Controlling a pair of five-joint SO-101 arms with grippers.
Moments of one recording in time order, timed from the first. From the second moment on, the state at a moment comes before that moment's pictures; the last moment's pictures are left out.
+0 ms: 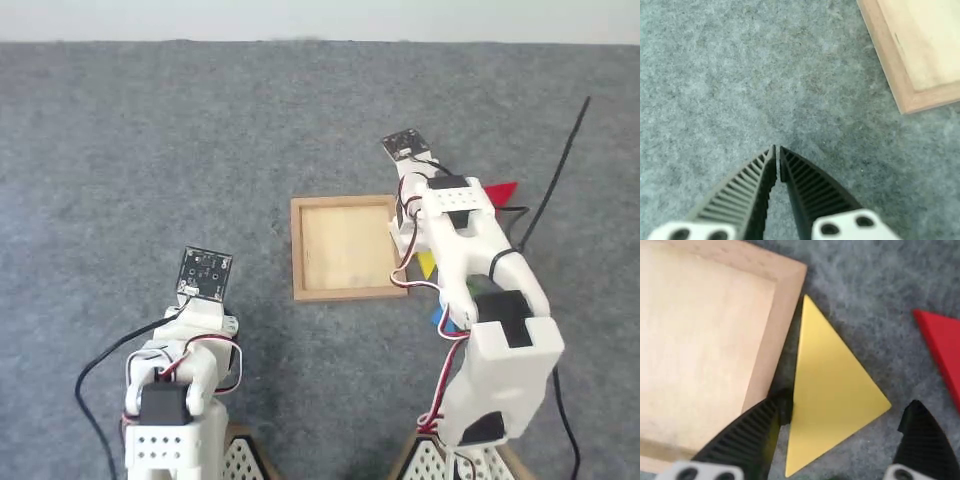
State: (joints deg) left arm -6.3 -103.0 97.1 72.0 -6.1; right arm -11.3 18.8 15.6 54.5 14.2
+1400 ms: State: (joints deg) left arm -6.3 -103.0 97.1 72.0 -6.1; right arm -12.3 5.0 16.5 63.6 23.6
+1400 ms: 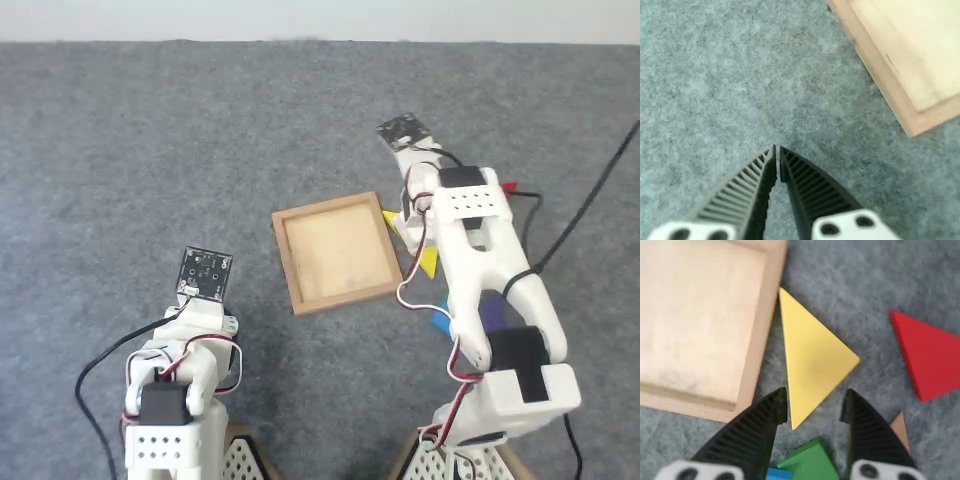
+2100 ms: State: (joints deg) left arm -6.3 -103.0 97.1 72.0 -6.1; right arm -12.7 27.0 4.0 64.8 30.6
